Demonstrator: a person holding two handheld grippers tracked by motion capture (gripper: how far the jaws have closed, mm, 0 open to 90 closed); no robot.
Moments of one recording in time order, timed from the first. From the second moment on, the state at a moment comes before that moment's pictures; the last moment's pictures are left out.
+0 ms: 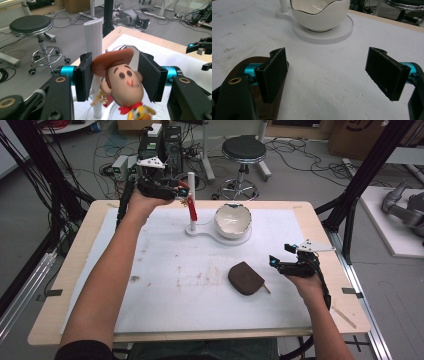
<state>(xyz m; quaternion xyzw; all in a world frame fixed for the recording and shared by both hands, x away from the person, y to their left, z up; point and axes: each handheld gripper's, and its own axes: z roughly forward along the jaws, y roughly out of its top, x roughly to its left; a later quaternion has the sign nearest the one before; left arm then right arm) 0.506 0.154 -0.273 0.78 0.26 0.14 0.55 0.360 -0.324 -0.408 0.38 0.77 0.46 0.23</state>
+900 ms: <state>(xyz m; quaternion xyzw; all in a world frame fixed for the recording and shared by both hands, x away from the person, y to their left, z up) 0.444 0.179 -0.310 0.79 0.22 0.08 0.57 0.358 -0.325 -0.407 0.38 0.77 0.47 0.23</state>
